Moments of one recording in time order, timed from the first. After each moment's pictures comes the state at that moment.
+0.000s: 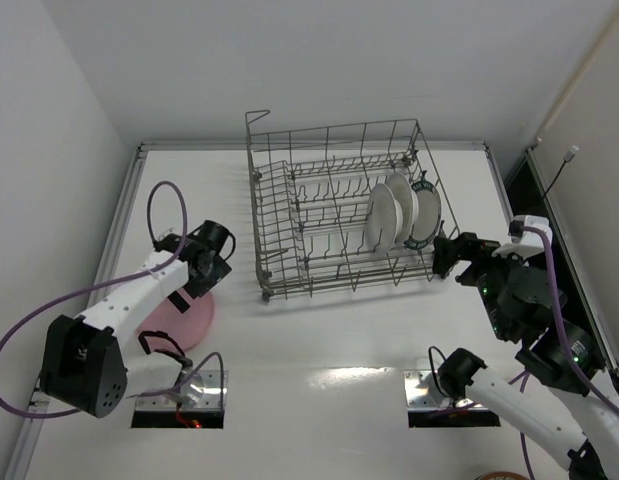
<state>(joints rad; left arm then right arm) -0.35 1.21 0.86 -1.01 -0.48 -1.18 0.70 0.45 0.92 -0.63 0.66 0.36</state>
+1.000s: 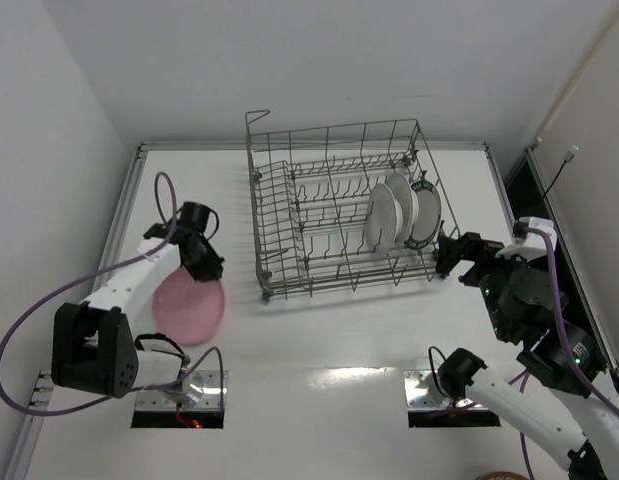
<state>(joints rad) -0.16 1.33 0.82 -0.77 -0.06 -0.83 0.70 0.44 0.92 -0.64 0.71 0.36</state>
